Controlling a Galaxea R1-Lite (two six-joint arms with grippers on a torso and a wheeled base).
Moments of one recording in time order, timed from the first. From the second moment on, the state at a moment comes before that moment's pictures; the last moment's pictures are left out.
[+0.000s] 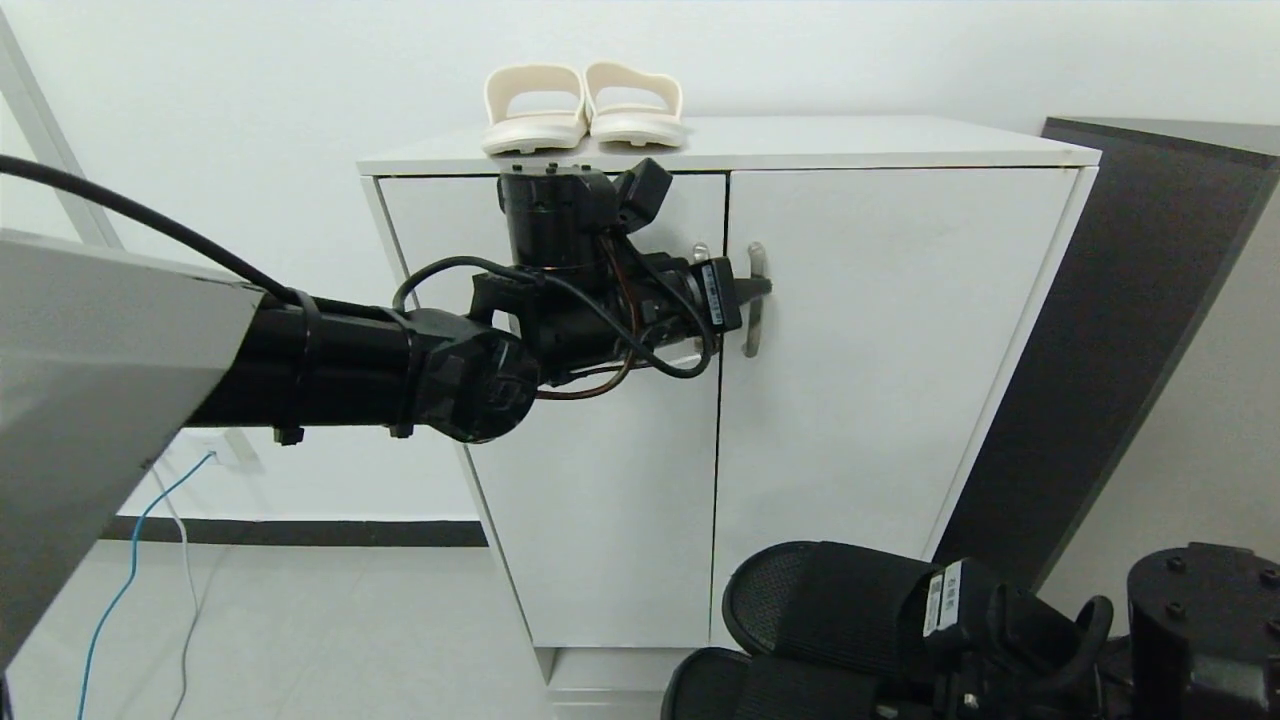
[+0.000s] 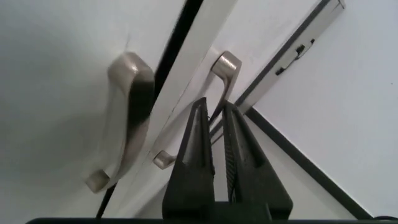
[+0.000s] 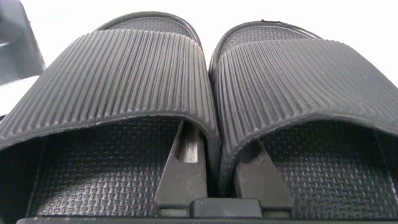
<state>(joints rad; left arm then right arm) -0.60 2.02 -1.51 -0.51 -0.37 -0.37 0.87 1.51 -0.31 -0.85 0.15 -0.18</state>
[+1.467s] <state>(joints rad) -0.66 1.68 -1.13 -0.52 -0.37 -0.37 0.92 1.47 -0.27 -0.84 0.20 -0.18</state>
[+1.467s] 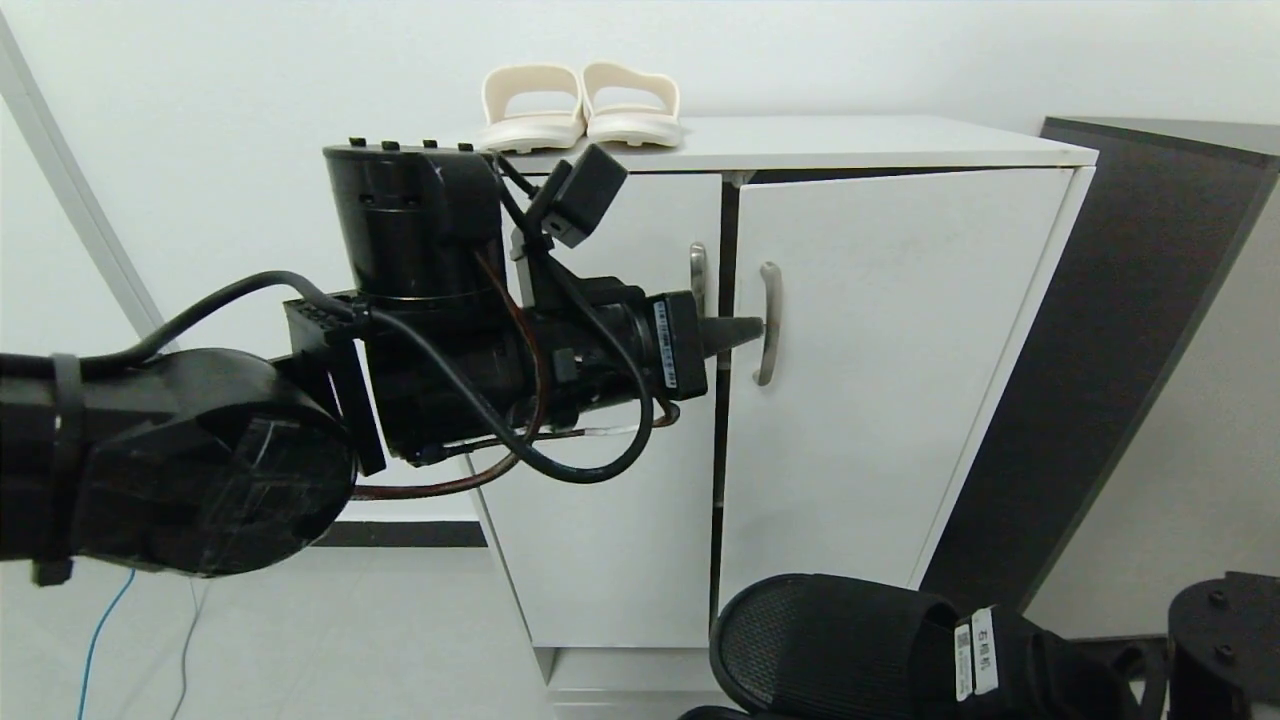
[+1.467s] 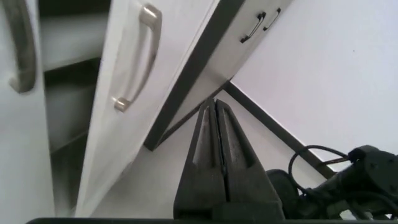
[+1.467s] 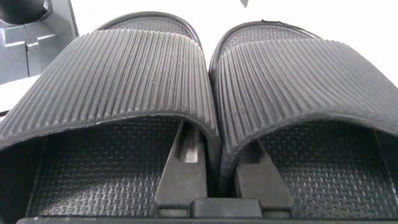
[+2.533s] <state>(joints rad) -0.54 2.00 -1.47 -0.61 -0.36 -0.44 0.94 1.47 -0.26 -0.84 0.20 -0.18</state>
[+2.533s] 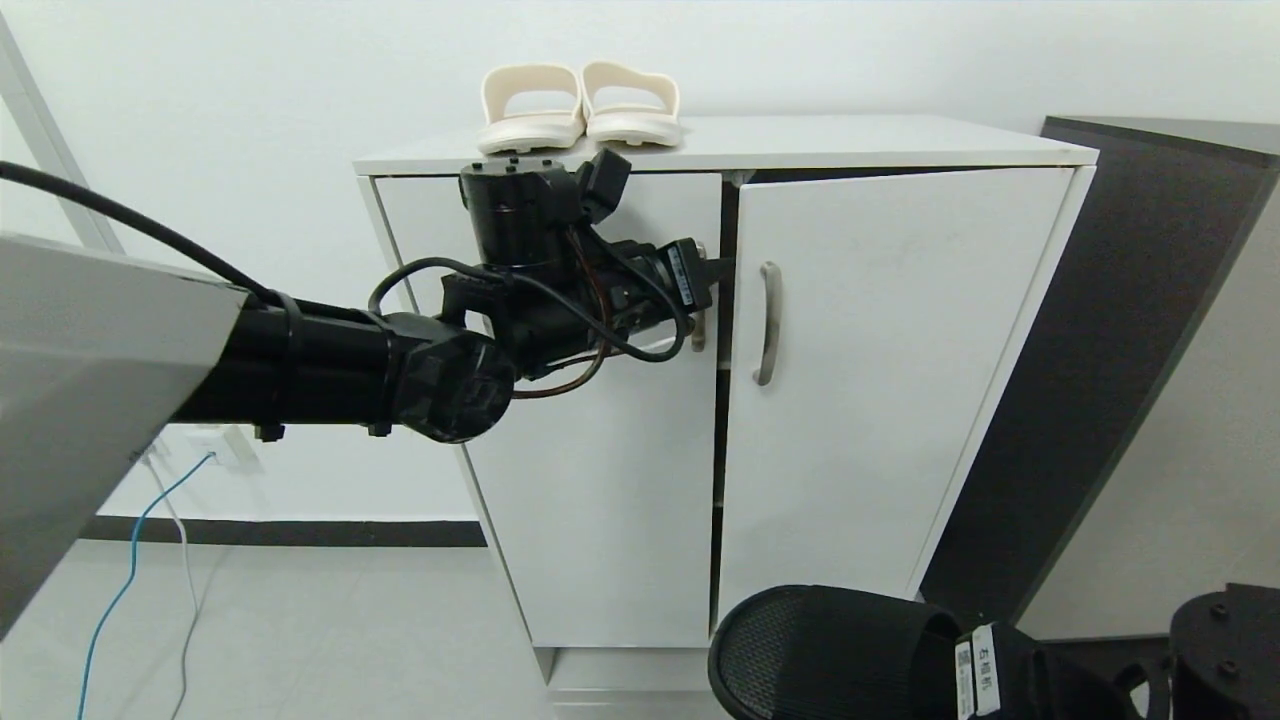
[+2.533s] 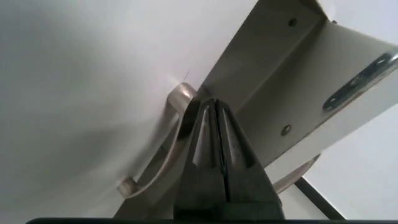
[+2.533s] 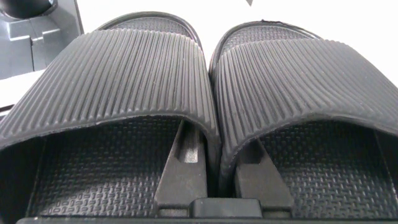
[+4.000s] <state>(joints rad) -0.58 1.26 -0.53 -0.68 -0.19 -0.22 0.85 1.50 -0.29 -0.85 0.20 -0.18</state>
